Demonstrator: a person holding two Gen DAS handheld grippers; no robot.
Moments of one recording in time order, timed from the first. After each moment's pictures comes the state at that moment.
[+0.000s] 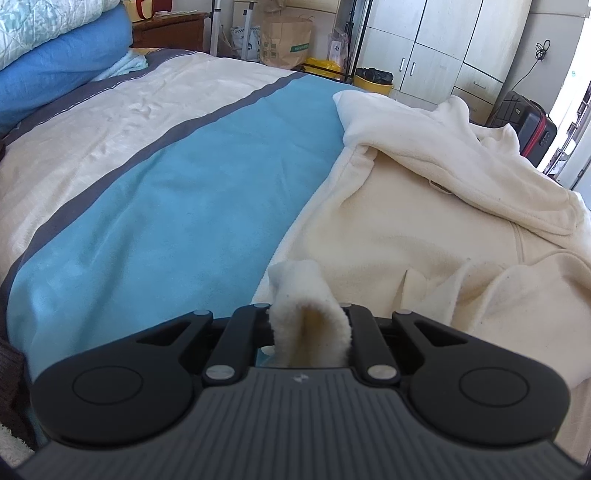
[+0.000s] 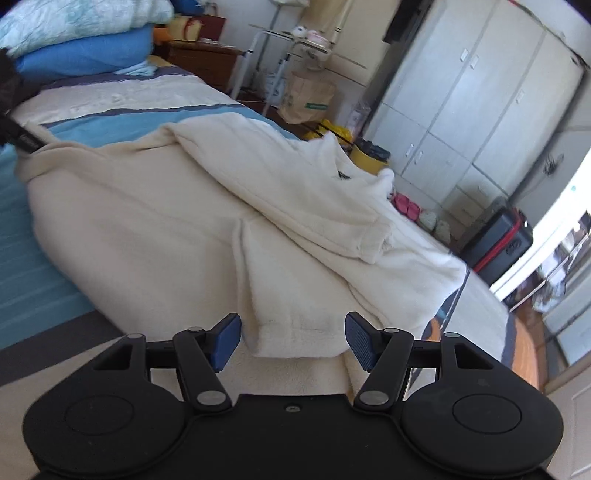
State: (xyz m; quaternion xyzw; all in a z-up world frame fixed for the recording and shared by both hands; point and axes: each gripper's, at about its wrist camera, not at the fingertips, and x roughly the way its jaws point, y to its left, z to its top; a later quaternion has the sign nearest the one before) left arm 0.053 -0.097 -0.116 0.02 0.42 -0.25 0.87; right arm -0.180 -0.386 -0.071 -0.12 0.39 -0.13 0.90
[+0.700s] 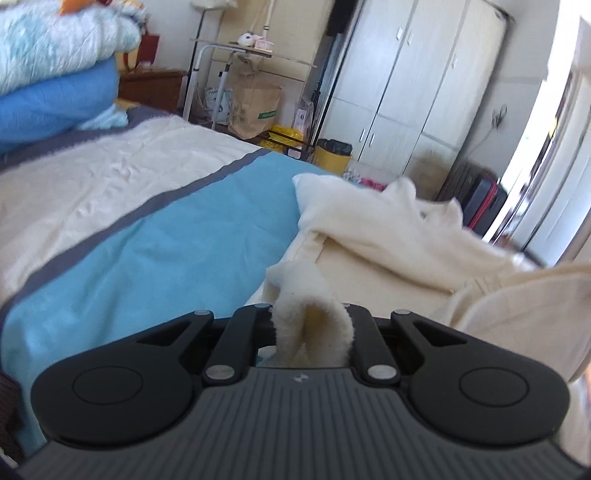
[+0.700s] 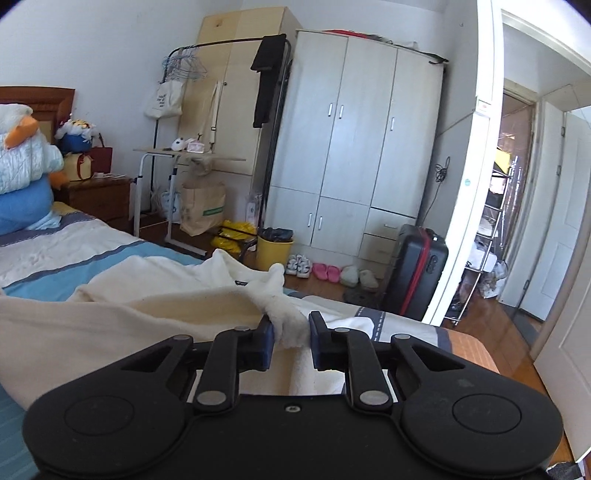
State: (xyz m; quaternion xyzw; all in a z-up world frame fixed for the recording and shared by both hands) left arm 0.034 -0.066 -0.067 -0.07 0.33 -0.31 0.89; right arm -0.232 -0.406 0.005 -0.03 0.20 -0.28 0.94
